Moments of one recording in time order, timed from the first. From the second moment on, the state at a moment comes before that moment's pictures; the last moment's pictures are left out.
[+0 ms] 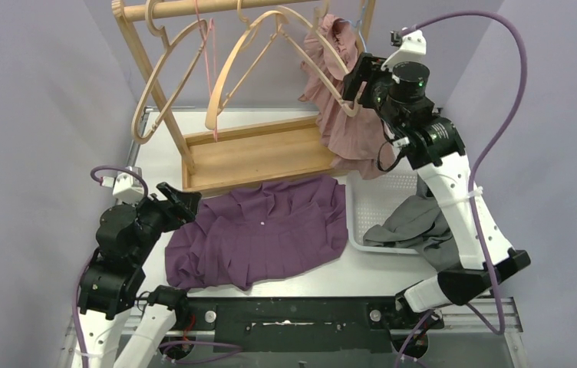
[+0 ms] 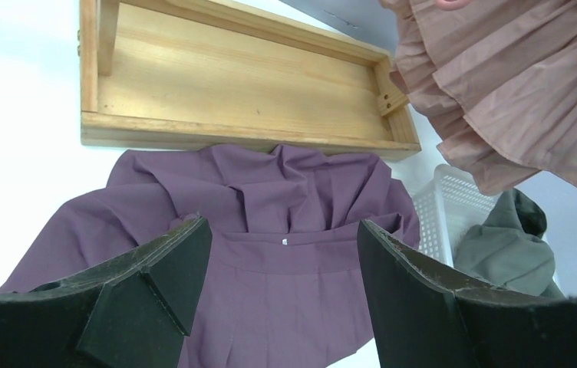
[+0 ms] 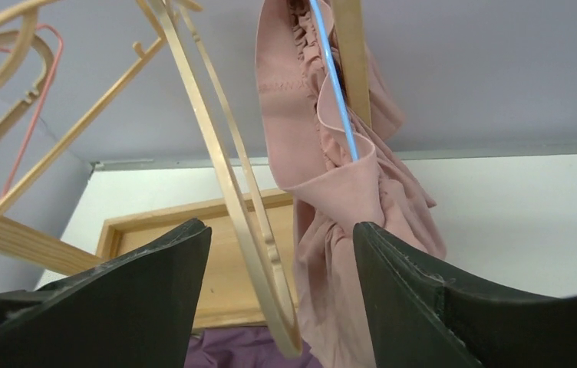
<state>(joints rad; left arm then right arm) -0.22 0.47 0.89 -0.69 -0.03 -0.61 0.47 1.42 1.82 -0.53 0.30 0.30</state>
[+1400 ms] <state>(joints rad) -0.22 0.53 1.00 -0.57 0.05 -0.50 0.43 1.28 1.58 -0.36 0.01 0.06</state>
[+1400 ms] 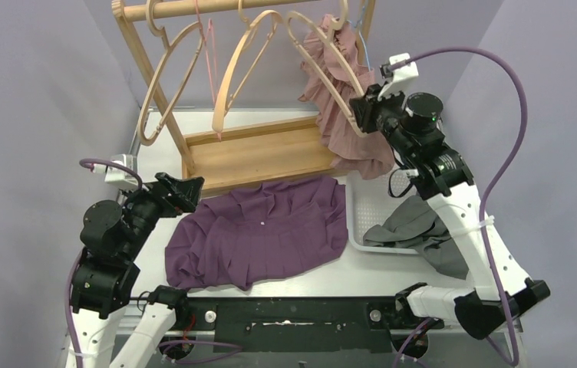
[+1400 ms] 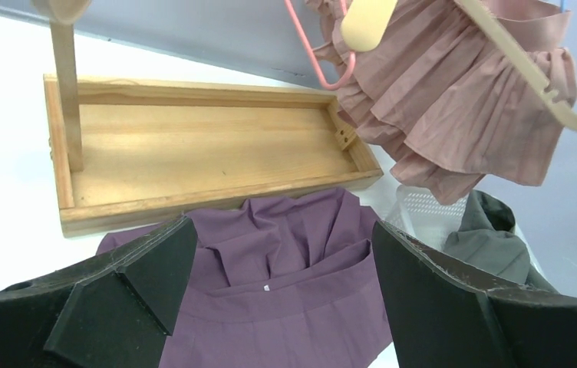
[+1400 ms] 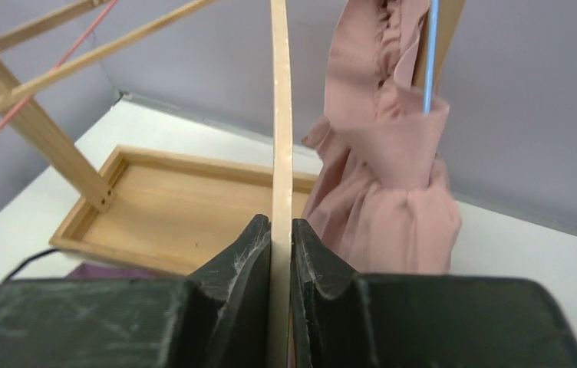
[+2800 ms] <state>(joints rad) -0.23 0.80 0.90 -0.37 1.12 0.11 0.44 0.74 1.01 -0.76 -0.93 -0.34</state>
